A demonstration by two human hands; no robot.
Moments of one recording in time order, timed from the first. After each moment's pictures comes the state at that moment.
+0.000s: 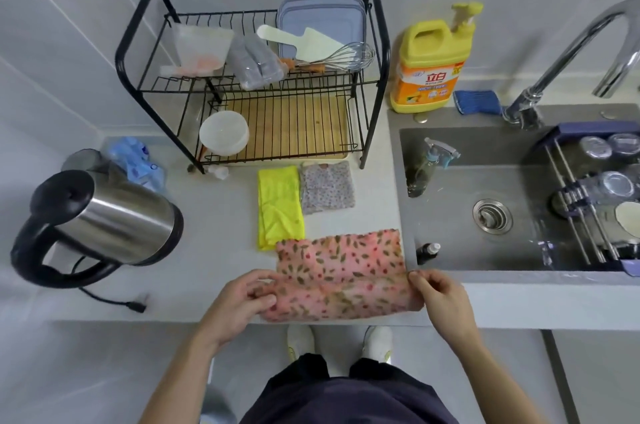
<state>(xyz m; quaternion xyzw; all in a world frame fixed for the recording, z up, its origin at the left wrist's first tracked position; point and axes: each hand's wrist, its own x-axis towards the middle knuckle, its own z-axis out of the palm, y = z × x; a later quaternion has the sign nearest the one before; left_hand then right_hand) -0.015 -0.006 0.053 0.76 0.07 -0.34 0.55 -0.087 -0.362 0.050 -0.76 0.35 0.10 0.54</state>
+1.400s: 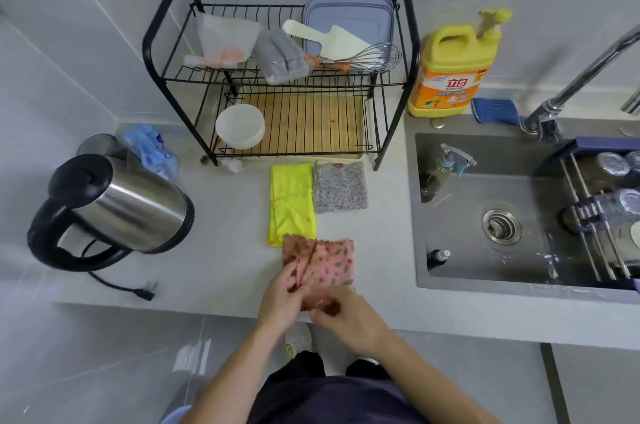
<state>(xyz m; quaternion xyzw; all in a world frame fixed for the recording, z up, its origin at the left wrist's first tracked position) -0.028 -0.066 0.008 0.77 0.17 -0.27 0.54 -0.061 -0.234 0.056 -0.81 0.04 0.31 0.50</state>
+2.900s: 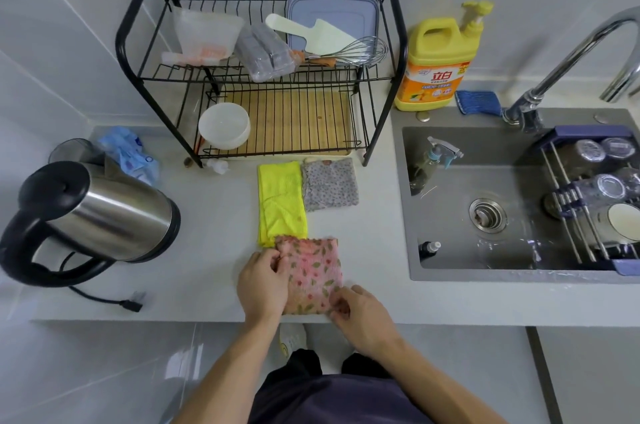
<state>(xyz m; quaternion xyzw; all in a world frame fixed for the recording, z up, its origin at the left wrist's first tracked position) 0.002 -0.064 -0.004 0.95 0.15 -0.03 0.29 -0.077 -0.251 0.002 -0.90 0.06 0.25 0.35</state>
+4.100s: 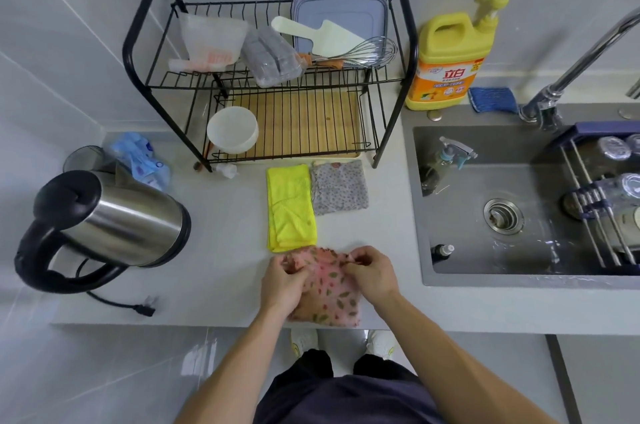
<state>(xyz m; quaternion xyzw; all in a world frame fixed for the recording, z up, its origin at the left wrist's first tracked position) 0.017 -0.072 0.002 0.82 0.25 -0.24 0.46 -0.006 -0.255 0.004 -0.70 0.35 0.18 0.60</state>
